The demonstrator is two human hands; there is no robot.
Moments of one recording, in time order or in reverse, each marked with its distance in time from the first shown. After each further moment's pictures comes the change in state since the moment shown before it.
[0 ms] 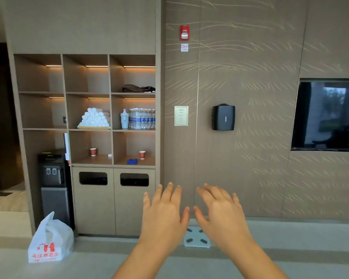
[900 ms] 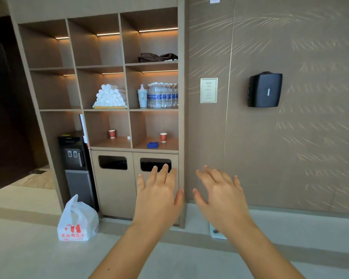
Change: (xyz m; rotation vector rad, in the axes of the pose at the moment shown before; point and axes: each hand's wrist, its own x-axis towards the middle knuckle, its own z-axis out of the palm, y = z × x) left_hand 0.186 -0.128 0.095 0.134 0.097 -0.084; right_hand 0.114 -0.043 0.223 0.174 0.057 -0.070
